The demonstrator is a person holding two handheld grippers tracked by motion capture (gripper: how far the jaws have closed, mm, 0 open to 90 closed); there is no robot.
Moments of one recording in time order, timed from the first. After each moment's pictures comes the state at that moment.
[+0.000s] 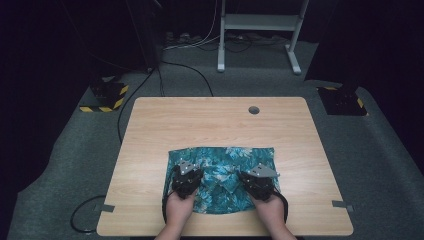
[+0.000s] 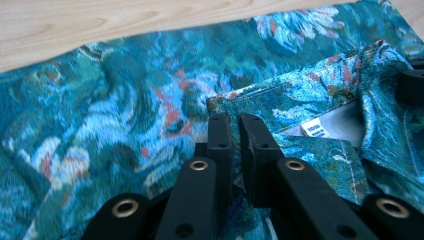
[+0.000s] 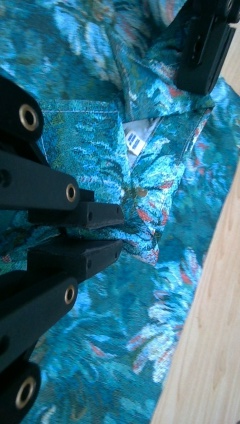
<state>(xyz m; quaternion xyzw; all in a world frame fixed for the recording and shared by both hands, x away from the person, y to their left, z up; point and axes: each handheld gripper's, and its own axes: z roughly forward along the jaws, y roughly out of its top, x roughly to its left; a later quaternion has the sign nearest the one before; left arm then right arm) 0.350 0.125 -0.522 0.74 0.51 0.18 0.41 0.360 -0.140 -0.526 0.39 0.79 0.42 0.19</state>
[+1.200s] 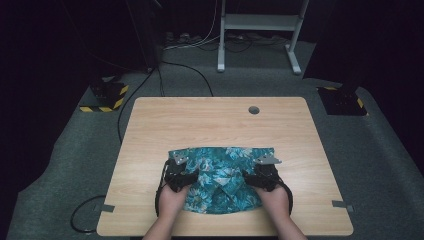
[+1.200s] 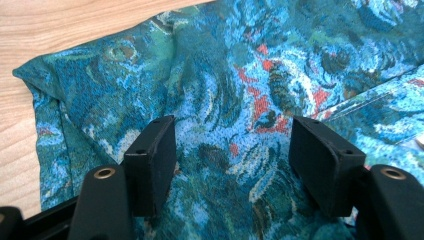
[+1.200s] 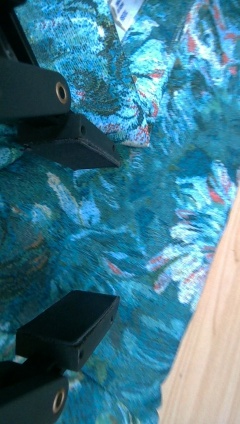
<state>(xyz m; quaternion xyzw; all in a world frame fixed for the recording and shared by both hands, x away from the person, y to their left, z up) 0.383 0.149 -0.531 0.75 0.54 0.19 0.34 0.398 -0.156 -0.529 0.45 0.80 0.35 0.21</state>
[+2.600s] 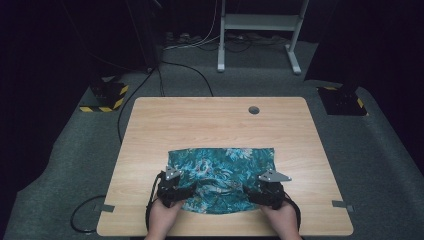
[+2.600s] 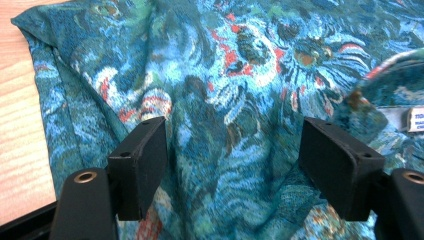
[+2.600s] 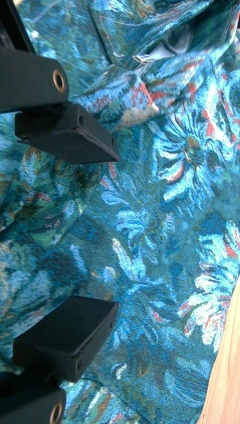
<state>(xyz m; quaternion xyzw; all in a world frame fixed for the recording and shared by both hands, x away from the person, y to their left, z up) 0.333 0.165 -0.528 0.75 0.52 0.16 0.37 0.344 -0.172 -0.526 0.41 0.80 0.40 0.17</state>
